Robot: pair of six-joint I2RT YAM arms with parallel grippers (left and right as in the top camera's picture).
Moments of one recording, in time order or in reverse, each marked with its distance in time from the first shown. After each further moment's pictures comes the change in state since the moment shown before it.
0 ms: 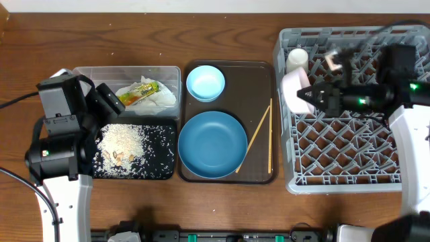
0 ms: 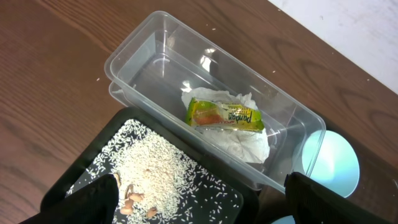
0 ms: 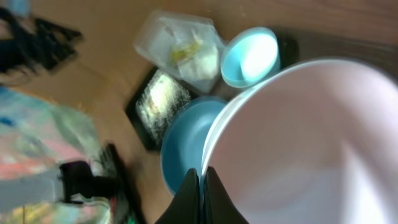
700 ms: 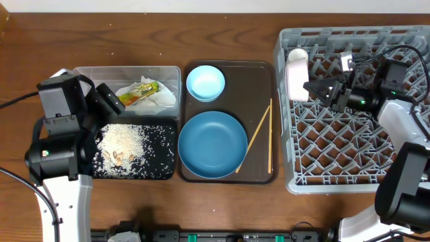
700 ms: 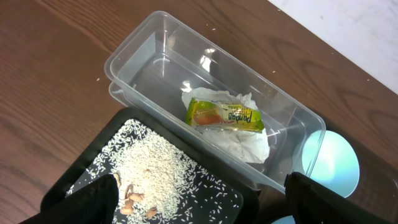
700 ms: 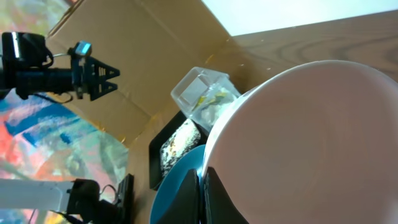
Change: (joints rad) left arm 0.000 0.000 0.000 0.000 0.000 0.000; right arm -0.095 0.272 -0.211 0.639 -0.388 0.101
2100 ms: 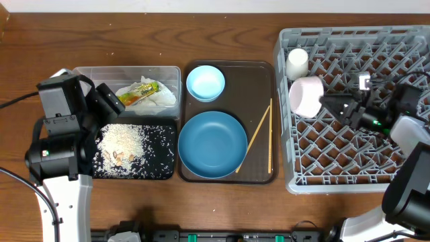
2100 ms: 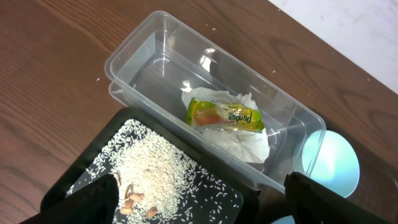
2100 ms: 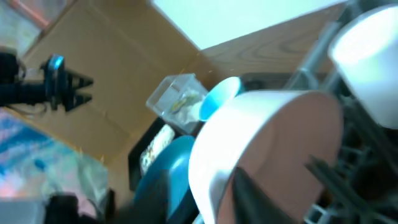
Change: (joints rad) left arm 0.000 0.000 0.000 0.000 0.000 0.000; right arm -0.191 0.000 -0.146 -0.002 0.027 -0.086
